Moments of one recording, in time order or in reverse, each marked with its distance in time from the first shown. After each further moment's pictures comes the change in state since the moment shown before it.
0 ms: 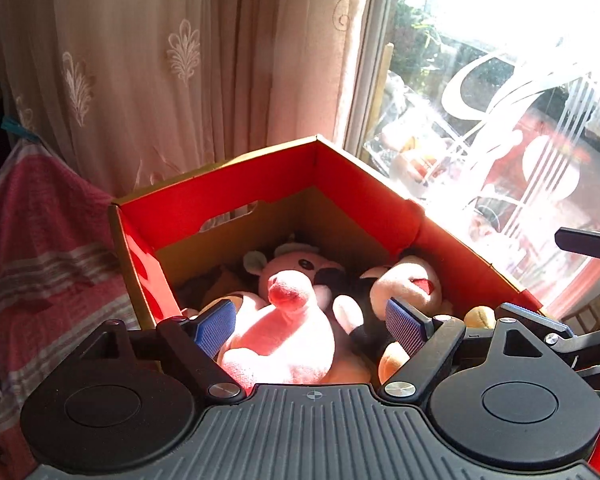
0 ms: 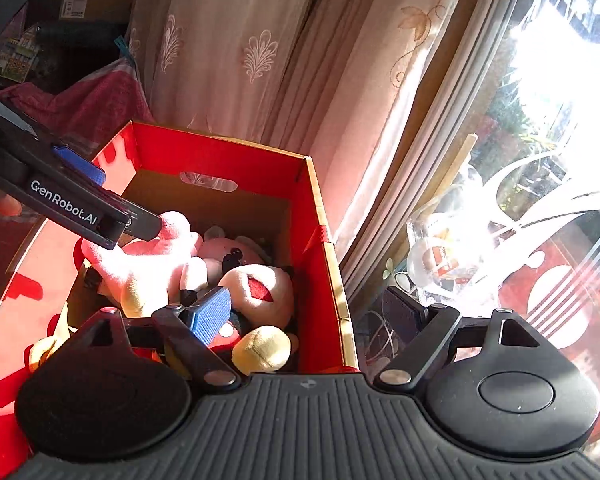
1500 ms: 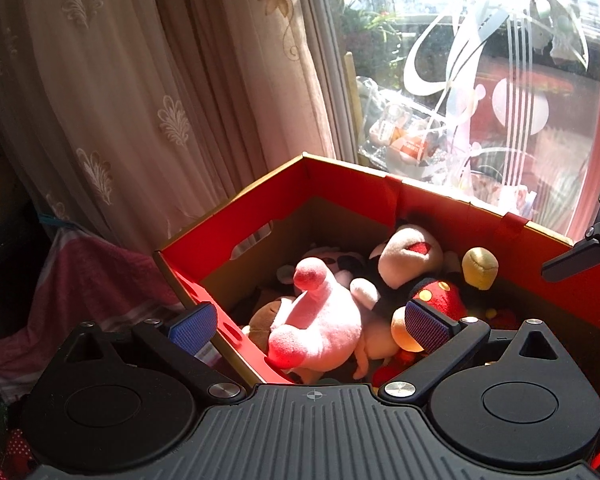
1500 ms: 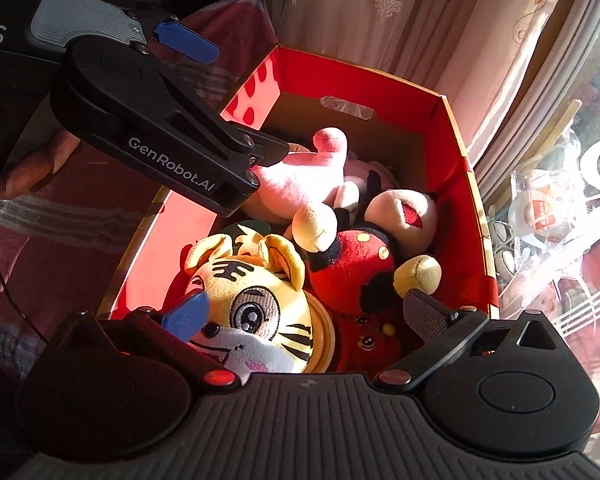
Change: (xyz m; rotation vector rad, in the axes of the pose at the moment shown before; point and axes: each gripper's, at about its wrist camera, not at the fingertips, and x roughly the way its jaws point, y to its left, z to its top) left arm -0.059 -0.034 -0.041 0.311 -0.089 0.134; right arm -0.036 0.065 -0.021 -0.140 0.230 0.280
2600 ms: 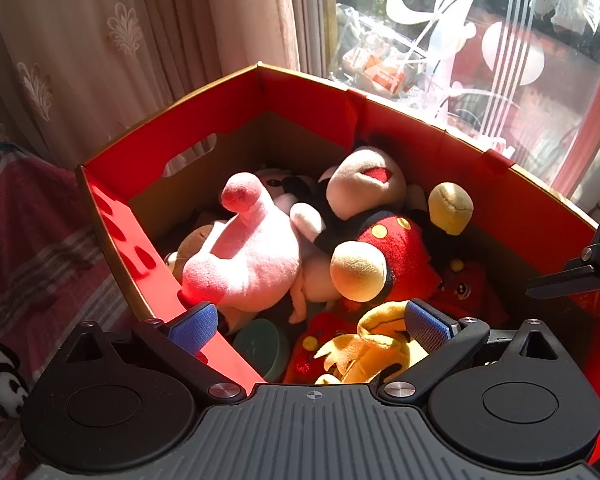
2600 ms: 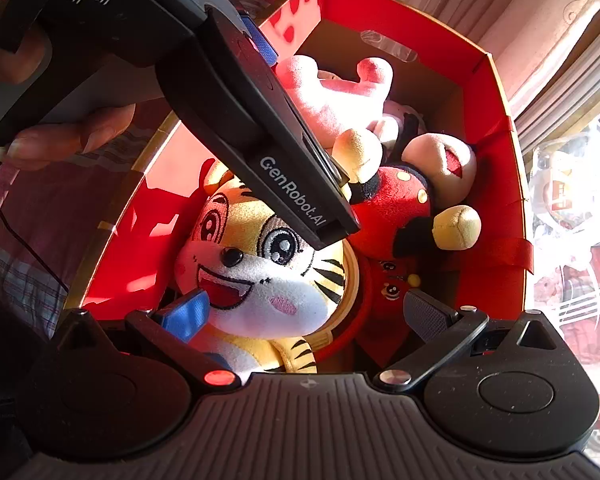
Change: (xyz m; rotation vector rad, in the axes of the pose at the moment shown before) left arm 0.053 -0.024 -0.016 -0.090 0.232 -0.124; right arm 0.026 0.019 -0.010 -0.123 0.182 0.003
